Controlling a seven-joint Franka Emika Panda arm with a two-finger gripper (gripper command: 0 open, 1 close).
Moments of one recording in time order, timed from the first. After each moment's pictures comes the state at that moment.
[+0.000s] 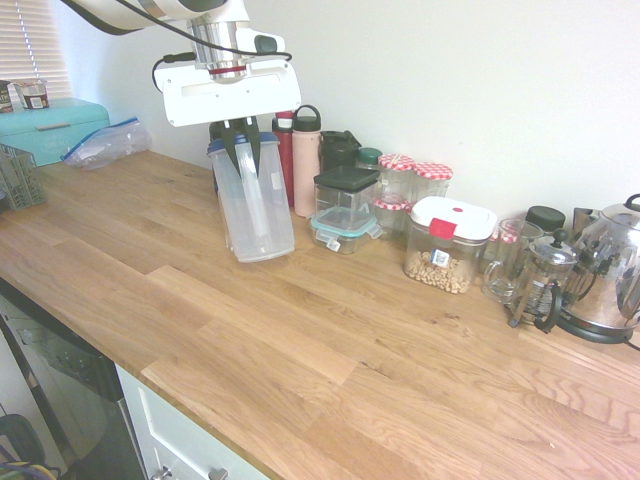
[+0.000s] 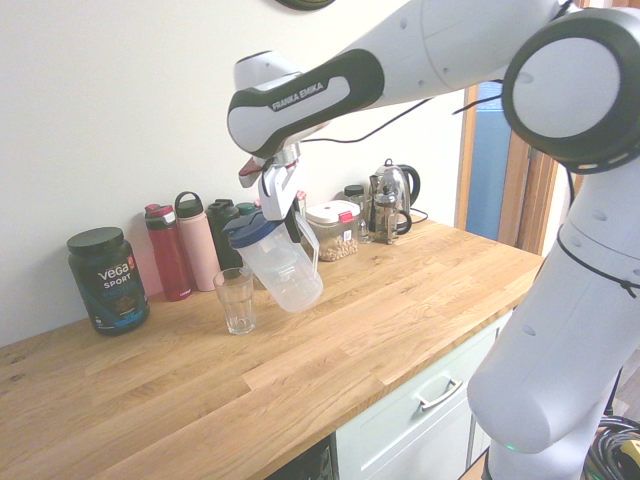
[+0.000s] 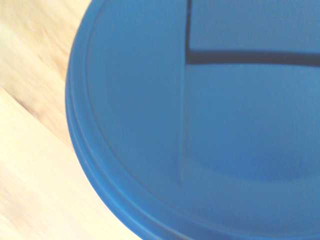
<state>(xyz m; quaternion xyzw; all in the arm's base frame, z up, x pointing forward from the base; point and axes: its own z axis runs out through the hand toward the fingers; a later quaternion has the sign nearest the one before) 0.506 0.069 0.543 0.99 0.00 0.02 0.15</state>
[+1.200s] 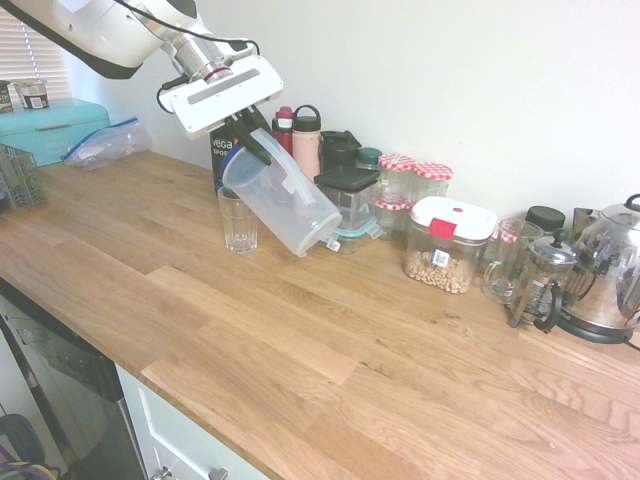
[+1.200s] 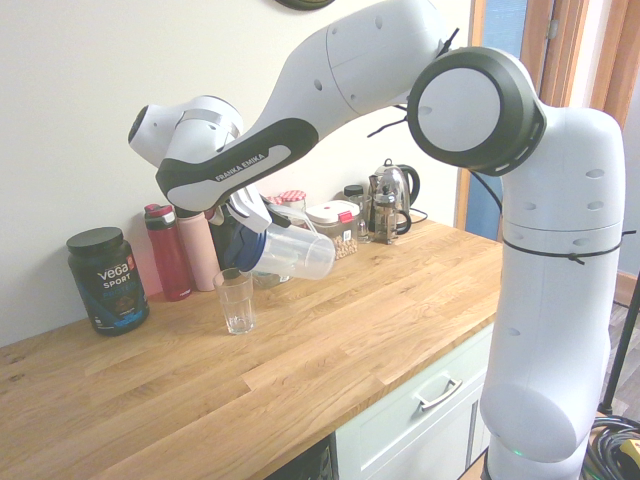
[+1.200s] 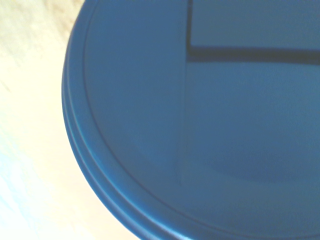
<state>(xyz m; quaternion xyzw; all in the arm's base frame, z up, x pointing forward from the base) 0.546 0.135 0.522 0.91 0.14 -0.03 0.39</state>
